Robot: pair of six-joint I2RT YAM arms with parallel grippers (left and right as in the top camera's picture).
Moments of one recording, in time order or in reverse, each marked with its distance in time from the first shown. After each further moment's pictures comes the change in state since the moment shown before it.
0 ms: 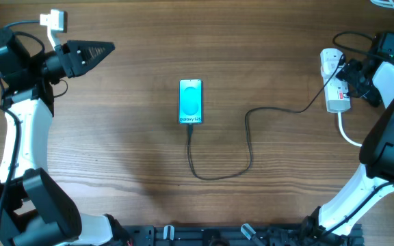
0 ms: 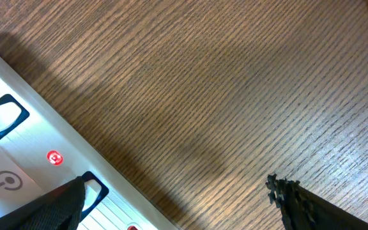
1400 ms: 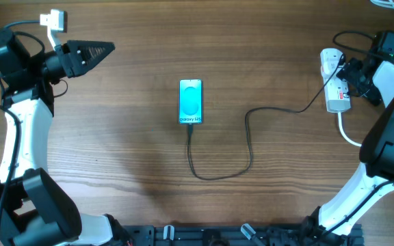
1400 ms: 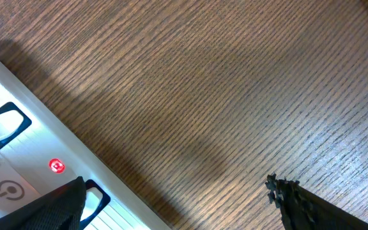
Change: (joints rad) left arm 0.000 0.000 0.000 0.000 0.000 0.000; right arm -0.001 0.014 0.012 0.008 0.001 -0.007
